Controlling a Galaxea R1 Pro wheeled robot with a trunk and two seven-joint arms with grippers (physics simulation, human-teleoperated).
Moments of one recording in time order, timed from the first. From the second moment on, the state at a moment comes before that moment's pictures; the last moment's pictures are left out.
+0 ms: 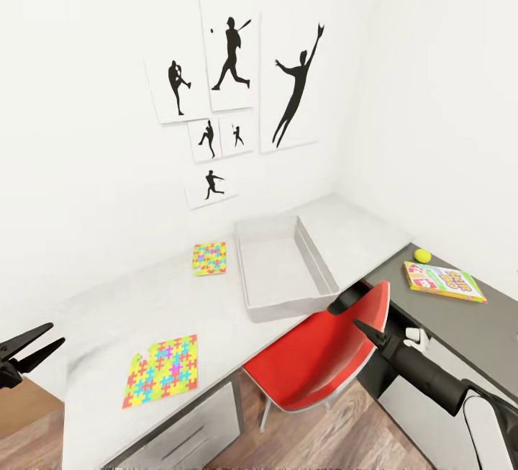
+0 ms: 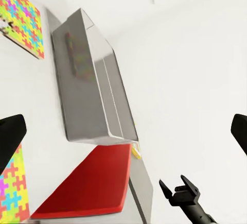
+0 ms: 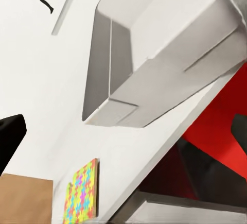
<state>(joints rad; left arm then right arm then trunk) -0.09 0.47 0.62 -1.31 0.92 1.01 -1.01 -0.16 -0.05 -0.42 -1.55 -0.63 0.86 0.60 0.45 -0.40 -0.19</state>
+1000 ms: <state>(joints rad) -0.08 0.47 0.66 -1.31 0.92 1.01 -1.01 -0.16 -0.05 -0.42 -1.55 -0.63 0.86 0.61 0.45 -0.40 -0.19</state>
